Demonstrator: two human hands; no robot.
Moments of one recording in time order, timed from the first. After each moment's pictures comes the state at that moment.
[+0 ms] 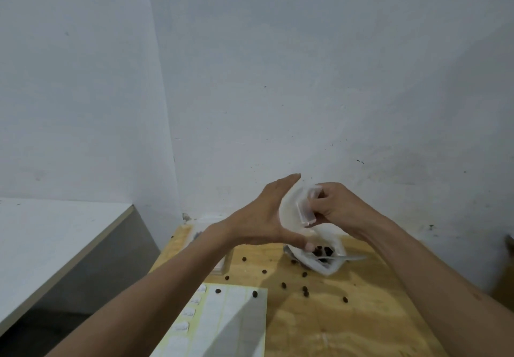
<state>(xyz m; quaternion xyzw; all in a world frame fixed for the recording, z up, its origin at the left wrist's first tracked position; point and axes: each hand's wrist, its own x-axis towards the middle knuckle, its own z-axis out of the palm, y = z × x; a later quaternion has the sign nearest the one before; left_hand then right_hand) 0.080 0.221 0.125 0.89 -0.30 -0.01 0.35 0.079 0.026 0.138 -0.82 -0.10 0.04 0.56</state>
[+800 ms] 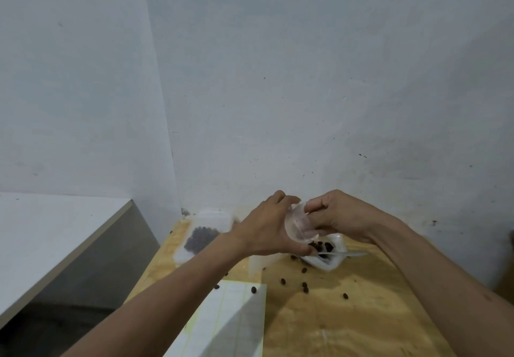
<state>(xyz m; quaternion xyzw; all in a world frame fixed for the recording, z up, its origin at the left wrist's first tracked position) 0.093 0.203 0.087 0.91 -0.30 0.10 0.26 0.076 0.016 0.132 -0.86 -0.13 0.13 0.48</state>
